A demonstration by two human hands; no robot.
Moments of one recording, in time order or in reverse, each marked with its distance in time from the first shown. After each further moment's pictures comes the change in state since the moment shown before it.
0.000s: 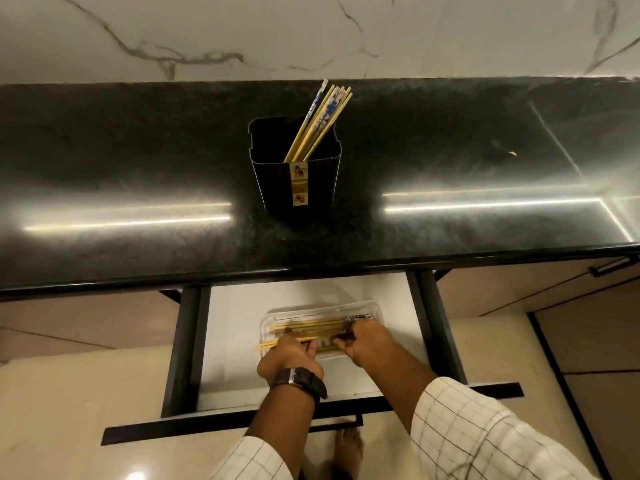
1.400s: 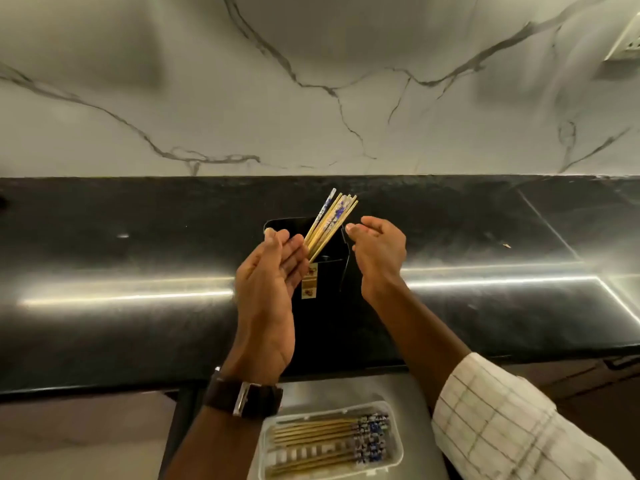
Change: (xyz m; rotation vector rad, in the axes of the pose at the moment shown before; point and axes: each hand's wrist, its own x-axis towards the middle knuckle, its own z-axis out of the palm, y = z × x) left_hand -0.162 0.168 0.097 0.161 -0.941 0.664; right_hand -0.144 -0.204 0.118 -0.096 -0.095 -1.041
